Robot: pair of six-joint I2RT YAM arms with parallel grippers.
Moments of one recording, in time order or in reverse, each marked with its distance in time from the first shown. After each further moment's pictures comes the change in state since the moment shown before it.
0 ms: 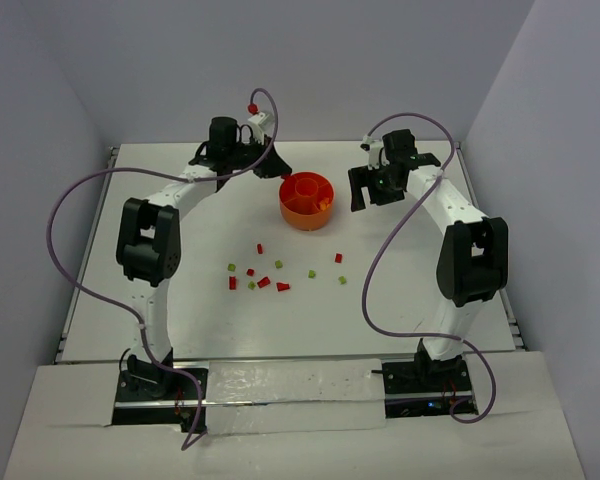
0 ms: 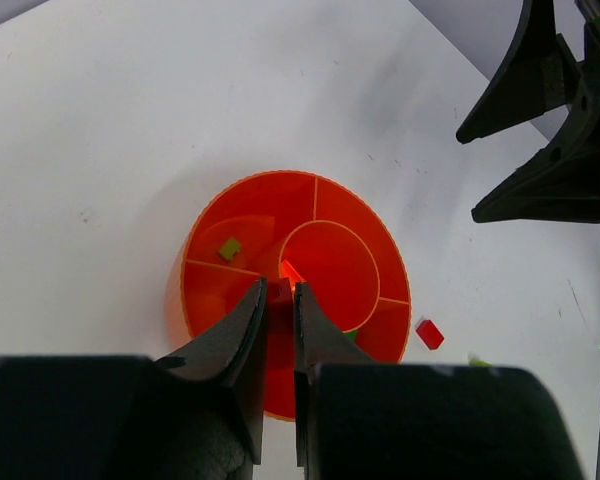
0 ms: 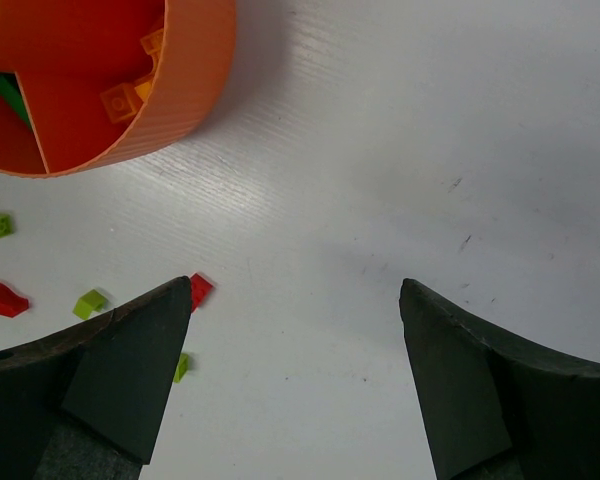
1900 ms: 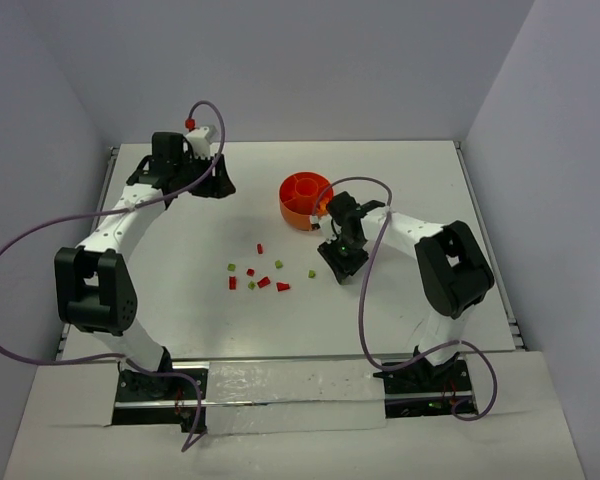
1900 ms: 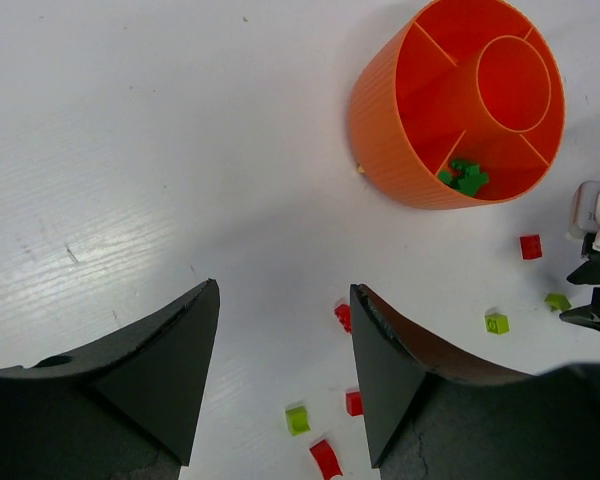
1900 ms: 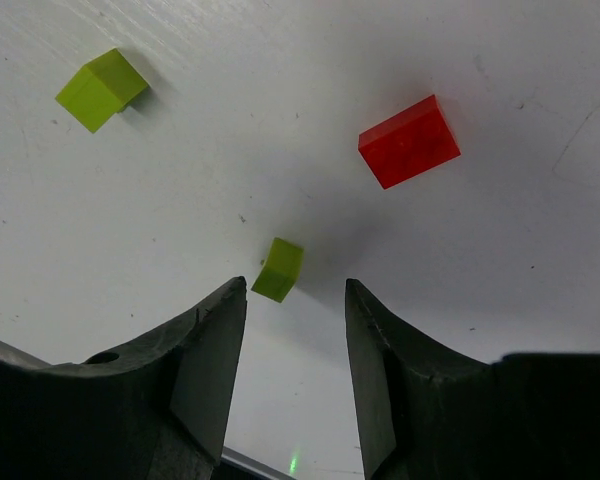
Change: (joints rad) left arm 0.163 -0.474 -0.351 -0.400 -0.386 0.094; right arm 0.350 -0.032 -0.366 -0.048 0.087 -0.080
